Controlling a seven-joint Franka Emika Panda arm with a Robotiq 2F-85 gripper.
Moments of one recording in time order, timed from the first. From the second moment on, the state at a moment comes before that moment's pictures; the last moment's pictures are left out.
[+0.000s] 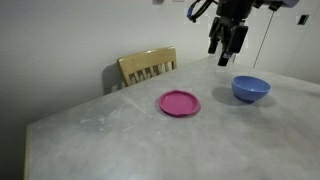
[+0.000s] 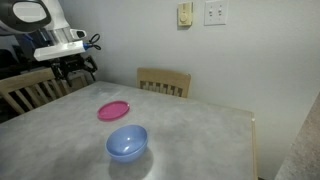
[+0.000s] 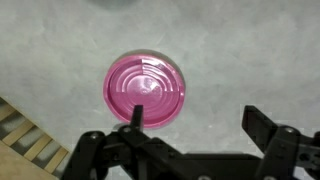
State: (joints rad) arm 0.11 0.08 0.06 -2.20 -0.01 2.43 -0.72
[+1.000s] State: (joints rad) arm 0.11 0.50 0.12 -1.86 -0.04 2.32 -0.77
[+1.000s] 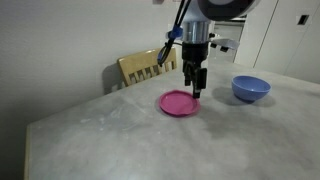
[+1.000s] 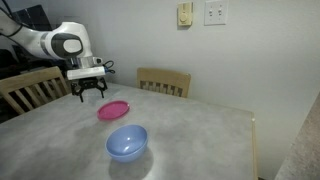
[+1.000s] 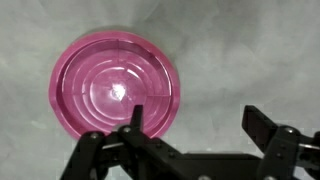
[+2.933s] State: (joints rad) arm 0.13 0.89 0.16 -1.45 -0.15 2.07 -0.66
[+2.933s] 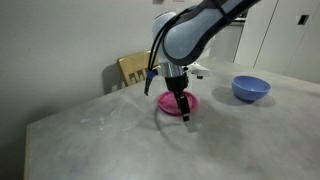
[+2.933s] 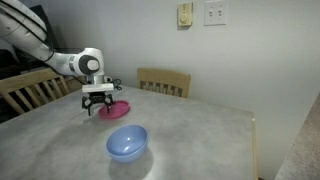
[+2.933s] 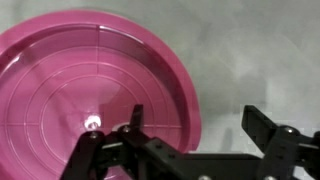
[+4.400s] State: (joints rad) arm 0.21 0.92 0.10 -1.34 -0.21 2.17 -0.25
